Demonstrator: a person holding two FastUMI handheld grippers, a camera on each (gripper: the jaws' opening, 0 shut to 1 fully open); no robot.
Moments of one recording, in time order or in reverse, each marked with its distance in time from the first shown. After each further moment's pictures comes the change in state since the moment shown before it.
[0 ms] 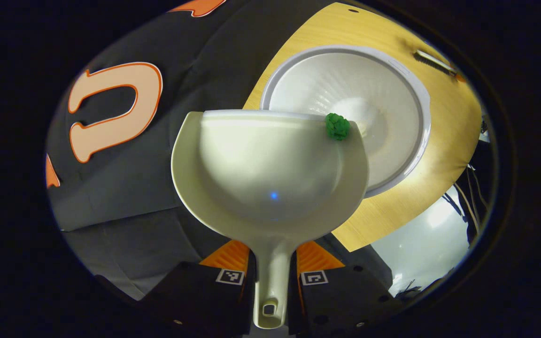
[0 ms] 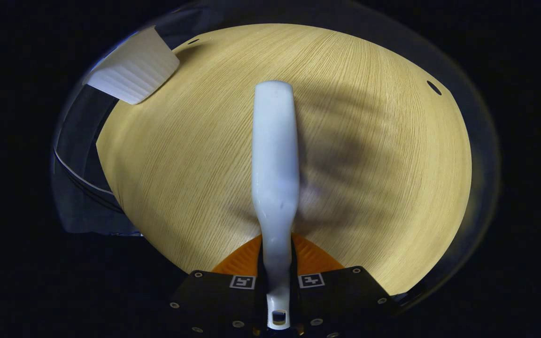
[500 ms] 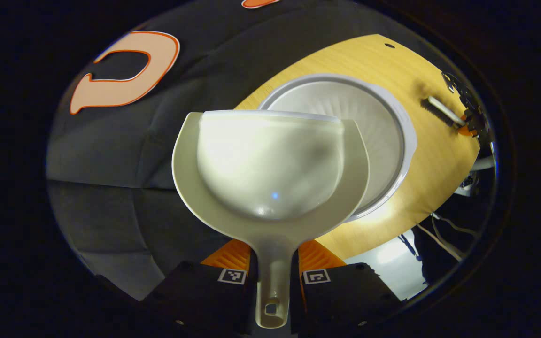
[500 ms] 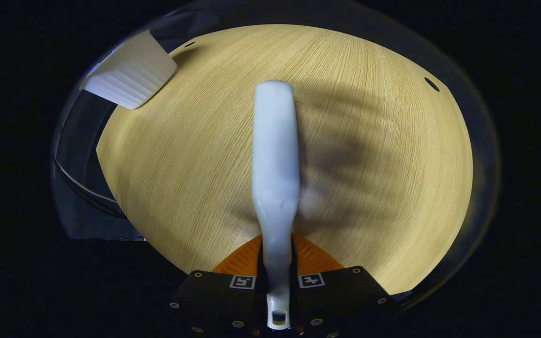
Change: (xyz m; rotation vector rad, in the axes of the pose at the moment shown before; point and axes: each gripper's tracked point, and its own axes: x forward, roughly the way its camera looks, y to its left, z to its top) left arm -0.002 -0.055 0.031 -0.337 -0.160 -0.233; right arm 0.000 0.001 0.004 0.051 -0.005 0.002
